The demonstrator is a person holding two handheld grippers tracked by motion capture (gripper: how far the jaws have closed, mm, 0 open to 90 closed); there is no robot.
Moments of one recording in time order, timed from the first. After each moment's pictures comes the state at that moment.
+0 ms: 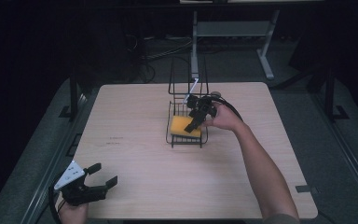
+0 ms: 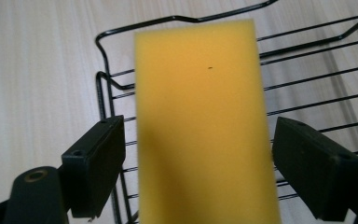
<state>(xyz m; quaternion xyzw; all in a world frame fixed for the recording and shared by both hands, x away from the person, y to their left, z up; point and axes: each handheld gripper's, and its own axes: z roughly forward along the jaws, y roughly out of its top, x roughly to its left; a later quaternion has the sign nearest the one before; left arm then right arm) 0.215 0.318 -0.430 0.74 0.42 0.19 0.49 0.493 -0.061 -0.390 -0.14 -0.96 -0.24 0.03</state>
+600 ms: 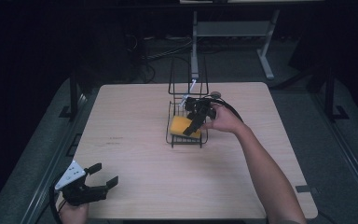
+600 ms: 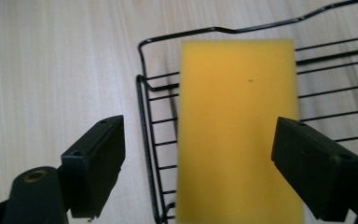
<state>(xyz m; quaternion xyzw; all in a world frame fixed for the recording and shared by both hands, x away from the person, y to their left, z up) 0.215 0.317 -0.430 0.74 0.41 0.19 0.49 0.472 -0.053 -0.376 -0.11 -0.97 -0.23 0.03</state>
